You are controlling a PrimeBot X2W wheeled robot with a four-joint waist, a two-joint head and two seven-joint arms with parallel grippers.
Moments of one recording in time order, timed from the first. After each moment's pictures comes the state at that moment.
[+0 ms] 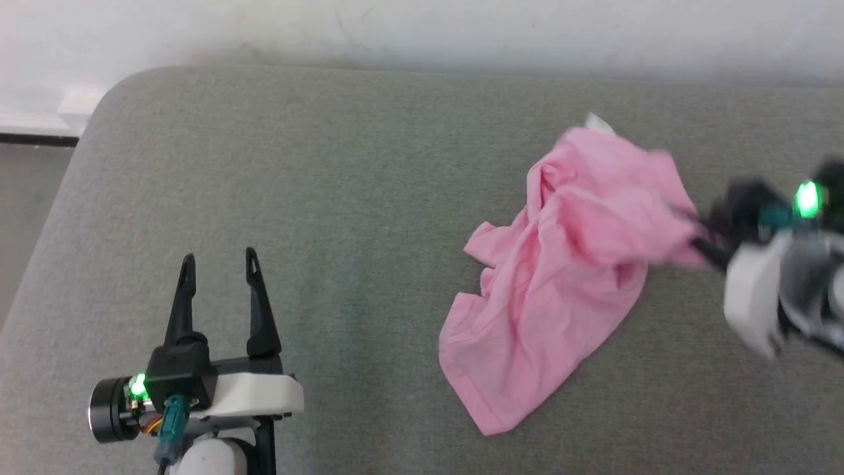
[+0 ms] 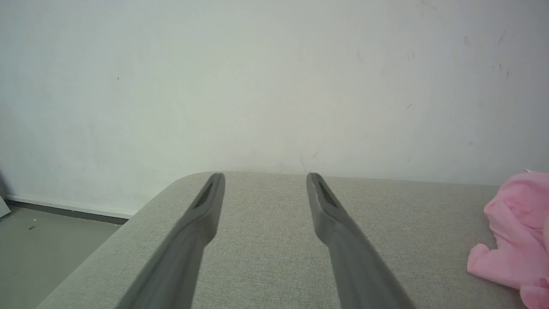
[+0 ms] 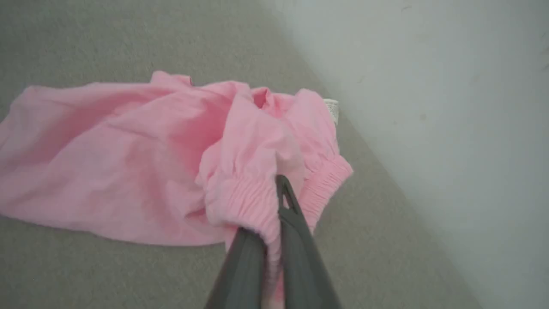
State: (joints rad) left arm -0.05 0.06 -0.05 -0.03 -0.03 0.20 -0.26; right arm -0.92 -0.88 1.17 0.23 0.69 0.13 0.02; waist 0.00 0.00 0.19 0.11
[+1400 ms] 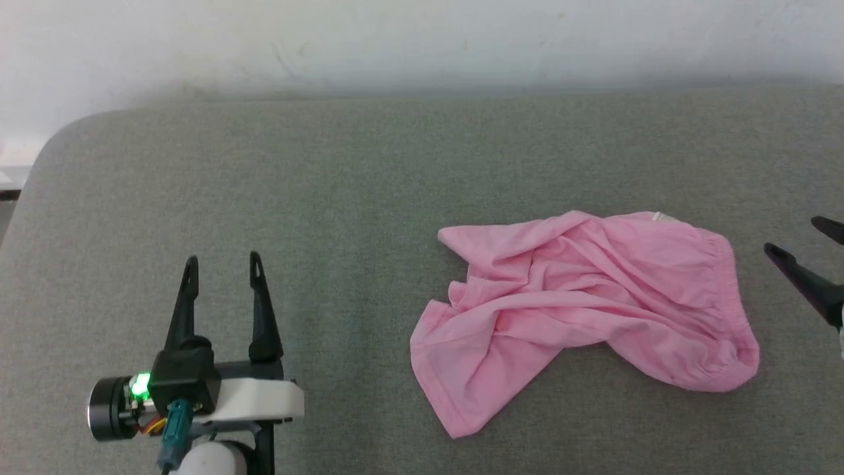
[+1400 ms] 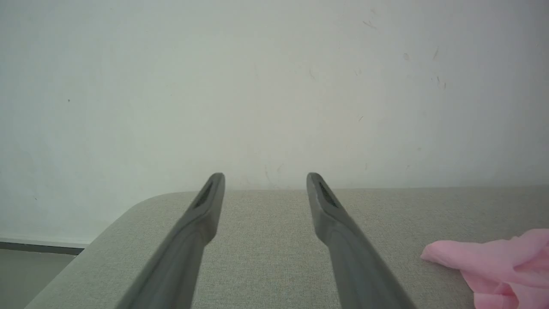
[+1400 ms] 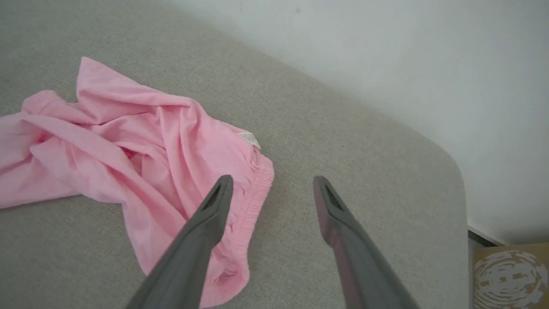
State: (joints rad) left arm -0.03 0.06 -0.05 -0.05 -0.01 0.18 -0.26; right arm -0.27 -0.91 0.29 -0.07 0.70 0.13 0.39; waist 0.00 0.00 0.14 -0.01
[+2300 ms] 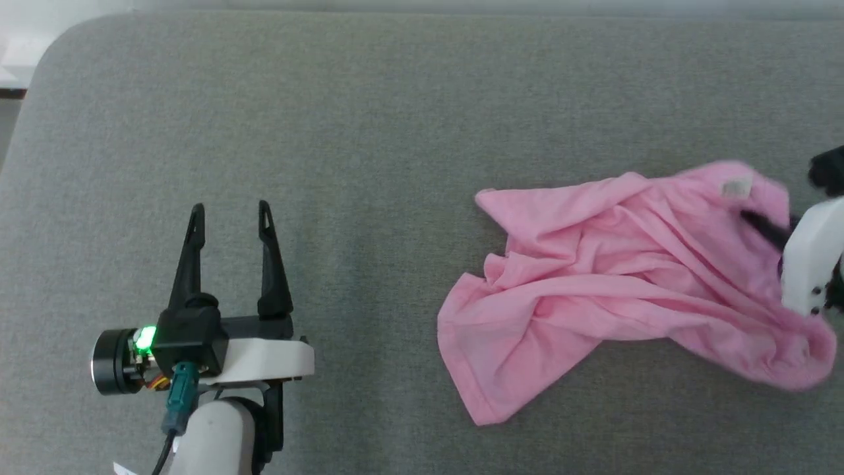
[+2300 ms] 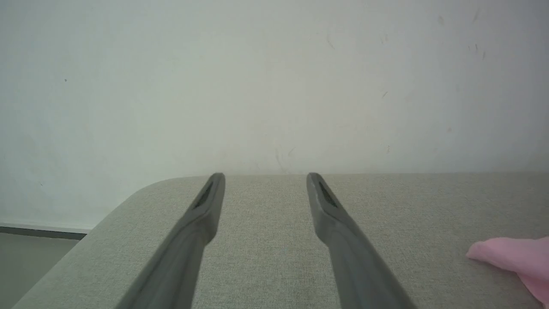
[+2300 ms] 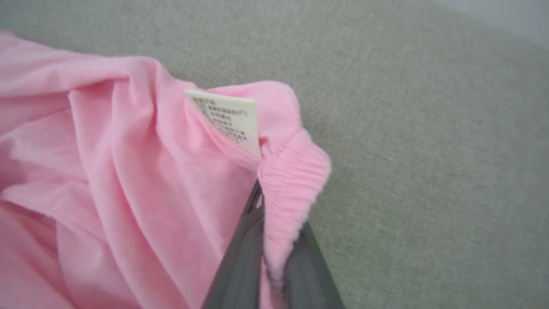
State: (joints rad) left arm -0.14 0.06 -0.09 -0.05 -0.01 0.19 -0.26; right arm -0.63 -0.76 0.63 0.42 0.83 0.13 0.33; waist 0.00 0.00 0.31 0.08
